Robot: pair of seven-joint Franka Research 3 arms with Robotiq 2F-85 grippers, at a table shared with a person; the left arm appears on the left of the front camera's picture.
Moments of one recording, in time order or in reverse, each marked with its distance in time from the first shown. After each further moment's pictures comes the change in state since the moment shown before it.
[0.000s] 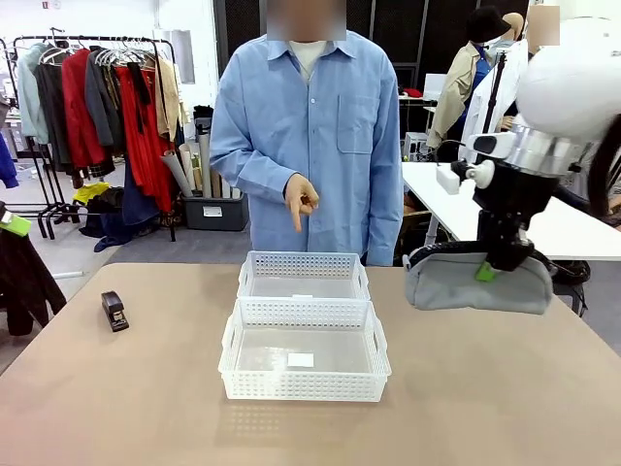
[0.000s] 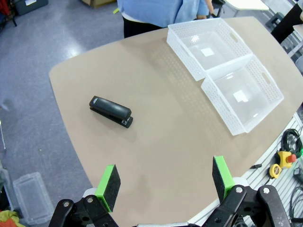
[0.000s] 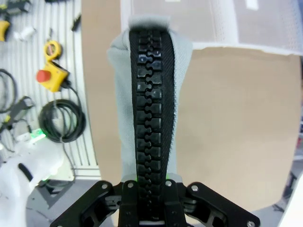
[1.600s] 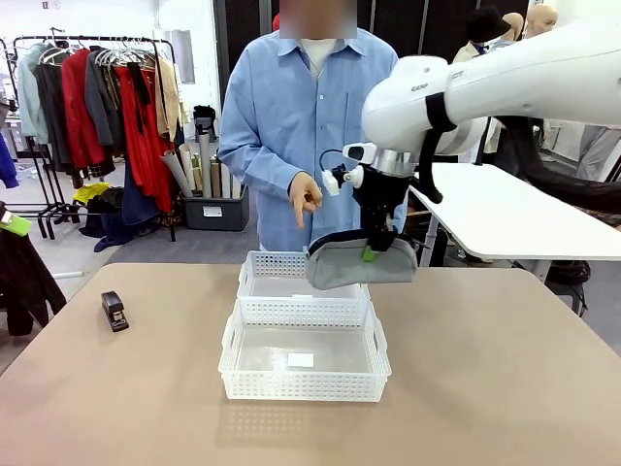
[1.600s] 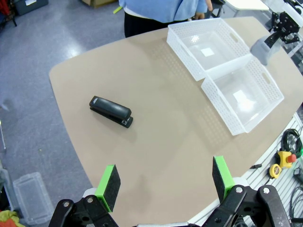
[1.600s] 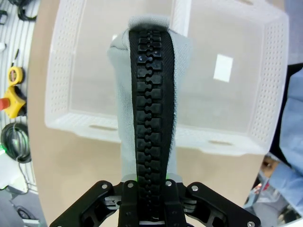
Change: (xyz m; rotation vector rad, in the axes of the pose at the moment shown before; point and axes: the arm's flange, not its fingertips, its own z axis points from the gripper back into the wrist) left arm 0.000 0.000 0.000 0.000 0.000 0.000; right arm 0.159 -0.129 -0.069 0.002 -0.012 0.213
